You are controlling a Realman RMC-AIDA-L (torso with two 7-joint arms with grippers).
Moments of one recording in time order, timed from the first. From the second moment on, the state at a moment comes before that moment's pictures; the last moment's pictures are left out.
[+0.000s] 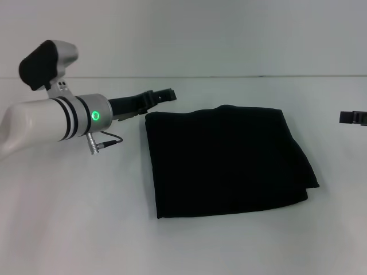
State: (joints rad) left arm -0.90 -2.11 0.58 0.32 2.08 0.73 -2.14; right arm 0.60 1.88 -0.54 -0.66 -2.21 -1.36 2.08
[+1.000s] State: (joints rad) left arm -0.89 -2.14 0.74 0.33 2.12 0.62 -2.13; right arm 0.60 1.88 -0.54 -0.66 -2.22 -1.32 2.08
